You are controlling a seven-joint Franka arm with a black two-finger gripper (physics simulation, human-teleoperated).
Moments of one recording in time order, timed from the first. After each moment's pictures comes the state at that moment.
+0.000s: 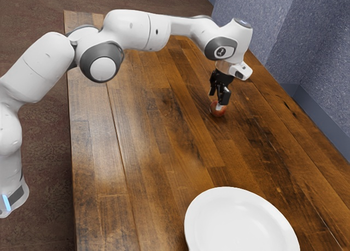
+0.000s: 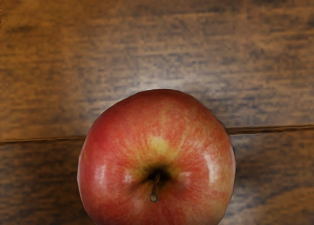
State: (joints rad) arm 0.25 0.68 -0.13 -1.04 0.11 1.73 0.18
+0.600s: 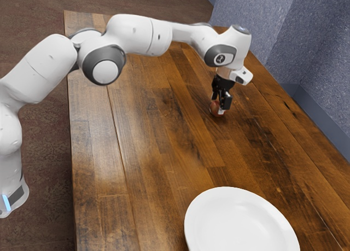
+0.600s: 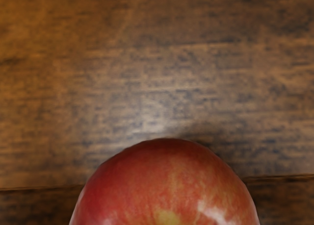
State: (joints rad) arm 0.25 0.72 -0.13 -1.04 0.10 1.82 0.18
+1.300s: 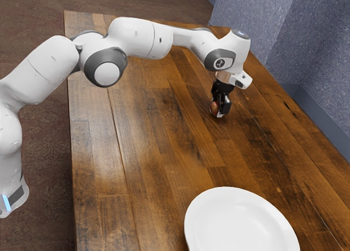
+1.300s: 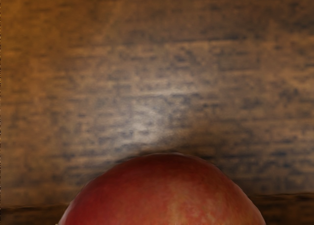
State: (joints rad) arm 0.25 0.74 -0.13 -1.04 0.09 1.84 0.18
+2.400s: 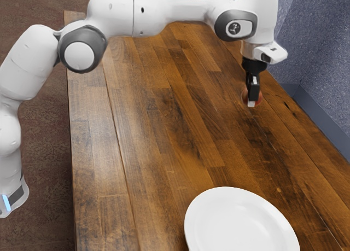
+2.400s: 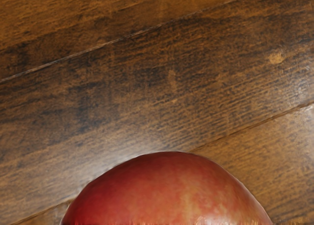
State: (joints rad) arm 0.21 0.51 -0.42 -1.00 0.11 1.70 0.25
